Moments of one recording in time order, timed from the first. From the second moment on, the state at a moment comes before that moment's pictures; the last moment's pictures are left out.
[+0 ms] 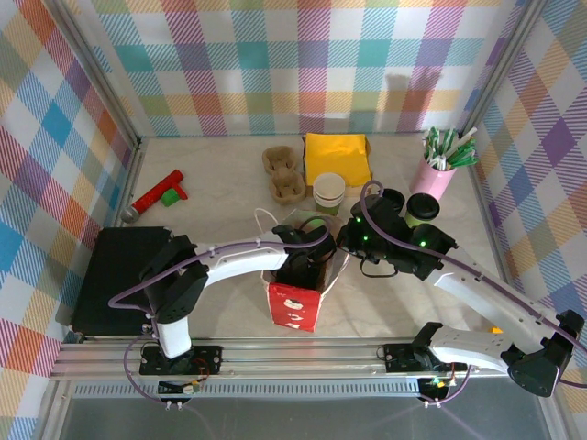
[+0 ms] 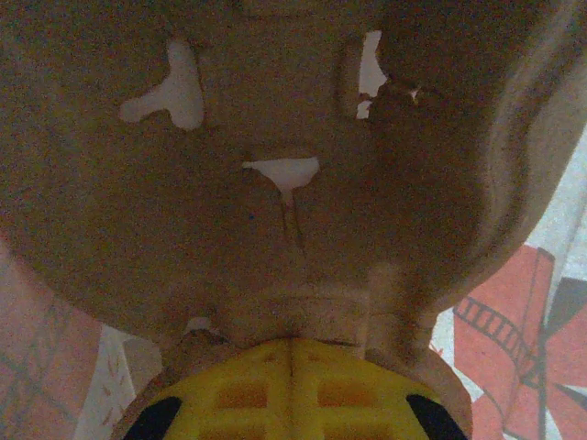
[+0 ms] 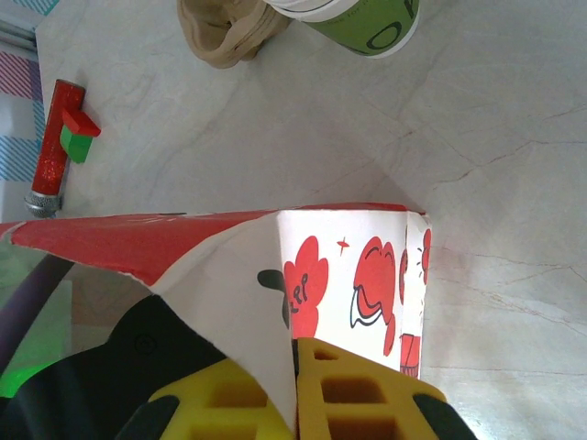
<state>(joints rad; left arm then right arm) -1.01 1.82 1.29 -0.92 0.08 -0.78 0.82 1.09 1.11 -0.85 0.11 1.10</state>
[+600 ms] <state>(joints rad) -1.00 1.85 1.29 -0.90 0.12 -0.78 0.82 1.09 1.11 -0.86 0.11 1.10</state>
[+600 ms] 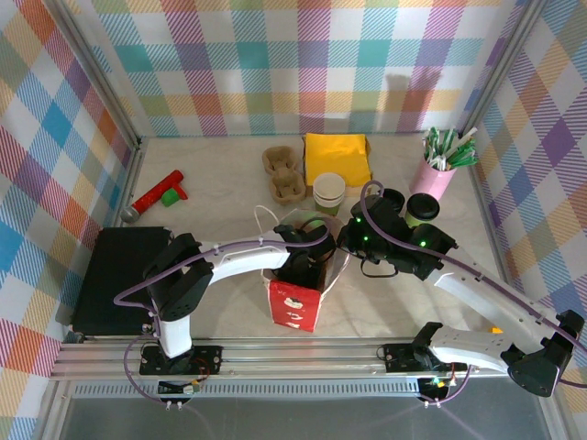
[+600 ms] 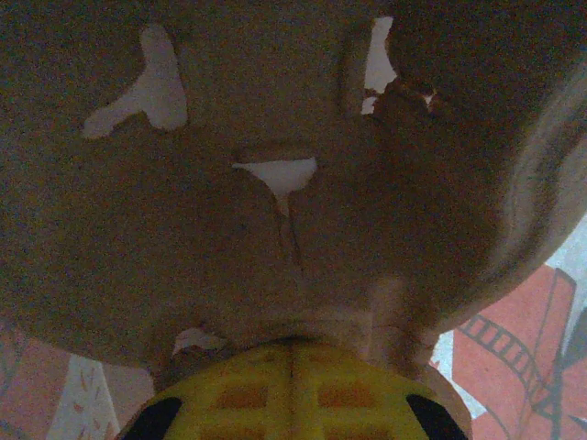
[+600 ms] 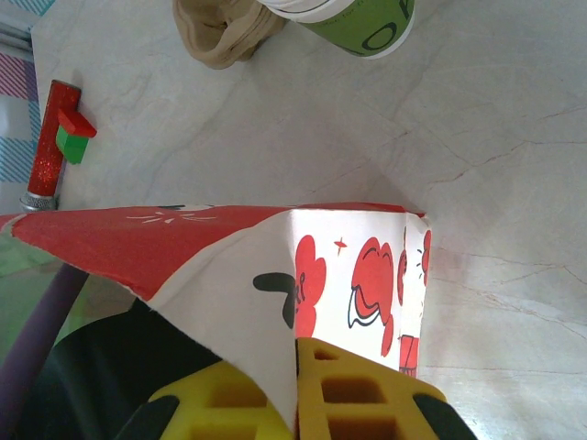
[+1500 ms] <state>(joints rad) -1.07 1.61 1.41 -0.97 0.05 -0.79 0.82 1.09 1.13 -0.87 0.13 1.09</state>
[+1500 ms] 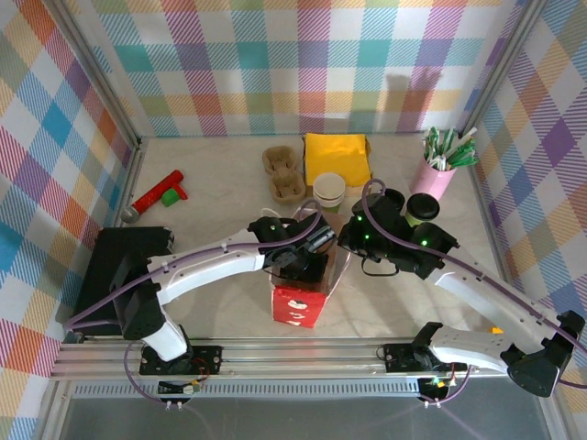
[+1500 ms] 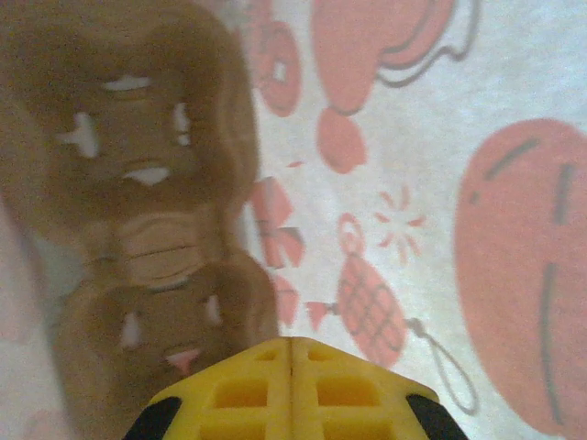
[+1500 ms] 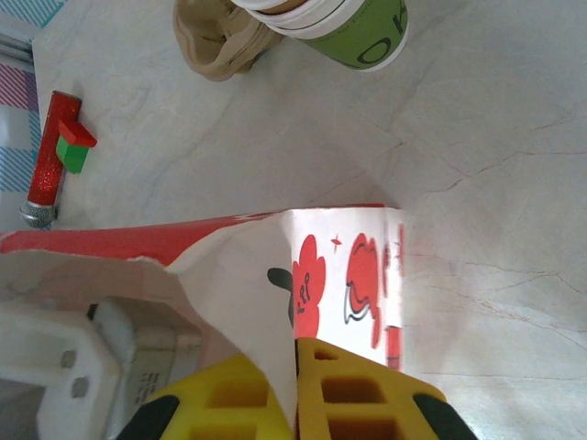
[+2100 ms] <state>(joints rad) -1.07 1.45 1.48 -0.93 0.11 -0.77 0.82 1.10 1.15 -0.90 0.16 1.09</state>
